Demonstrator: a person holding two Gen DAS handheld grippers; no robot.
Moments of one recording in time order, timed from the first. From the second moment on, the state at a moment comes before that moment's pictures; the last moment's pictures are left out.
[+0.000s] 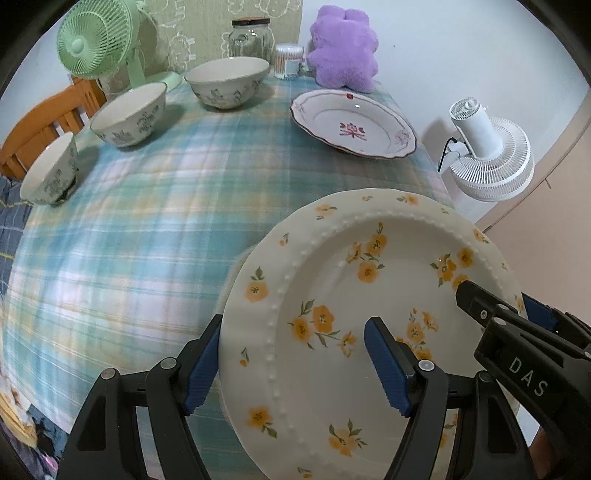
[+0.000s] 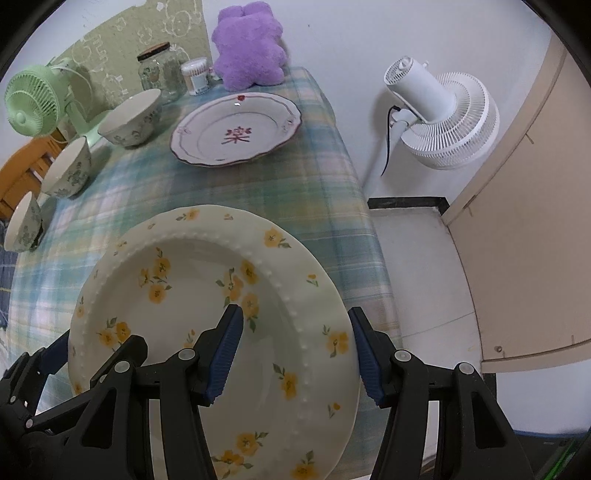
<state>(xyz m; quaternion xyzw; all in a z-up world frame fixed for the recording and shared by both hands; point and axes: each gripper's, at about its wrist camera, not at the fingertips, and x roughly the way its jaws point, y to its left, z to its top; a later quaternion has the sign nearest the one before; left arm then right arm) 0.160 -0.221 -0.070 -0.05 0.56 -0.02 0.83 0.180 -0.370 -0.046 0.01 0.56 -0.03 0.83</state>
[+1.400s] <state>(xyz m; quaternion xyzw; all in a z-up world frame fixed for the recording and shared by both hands) 0.164 -0.253 -0.100 0.02 0.57 0.03 0.82 0.184 -0.385 -0.077 -0.02 0.58 -0.01 0.81</state>
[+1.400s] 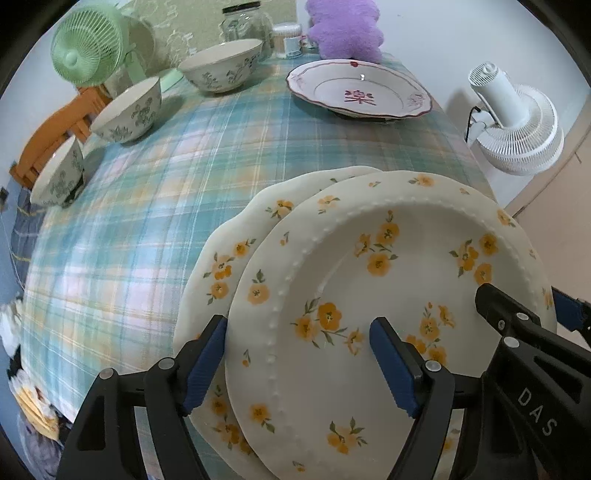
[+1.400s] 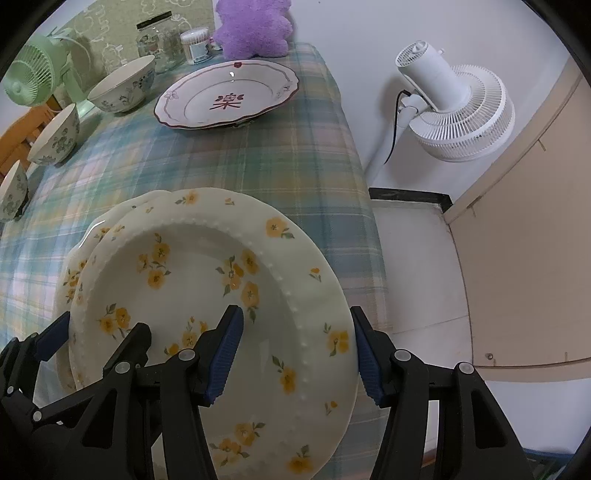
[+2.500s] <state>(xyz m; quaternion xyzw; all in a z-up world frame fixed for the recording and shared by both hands) 0.154 -0.235 -0.082 0.04 0.56 -0.06 0.82 0.177 -0.360 -0.080 -0.03 0.58 -0.03 0.81</state>
